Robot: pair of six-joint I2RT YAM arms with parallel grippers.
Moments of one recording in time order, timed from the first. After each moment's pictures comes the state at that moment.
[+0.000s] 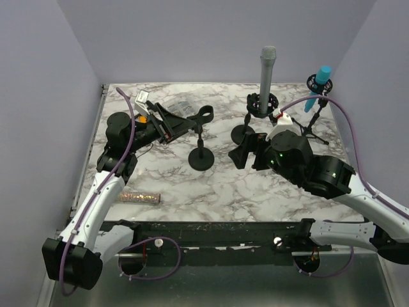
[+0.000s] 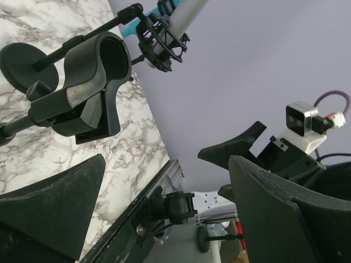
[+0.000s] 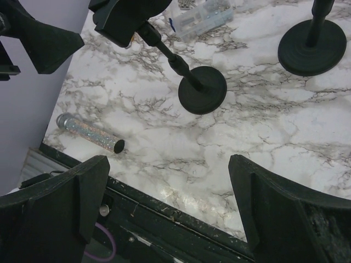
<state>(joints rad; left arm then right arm) -0.23 0.99 0.89 0.11 0.73 -1.08 1.05 1.02 1.29 -0.75 0.45 0.67</state>
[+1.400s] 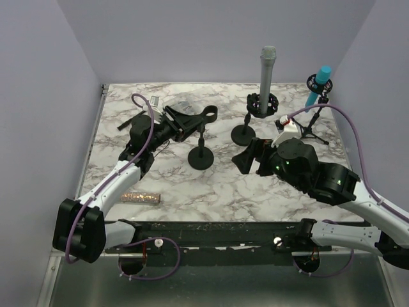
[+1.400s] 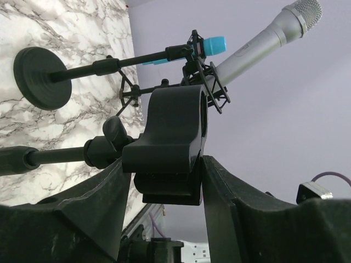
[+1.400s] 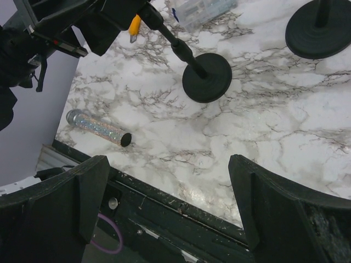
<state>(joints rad) -0.35 1.23 0.79 0.39 0.44 -1.29 1.05 0.93 1.19 -0.73 0.42 0.74</state>
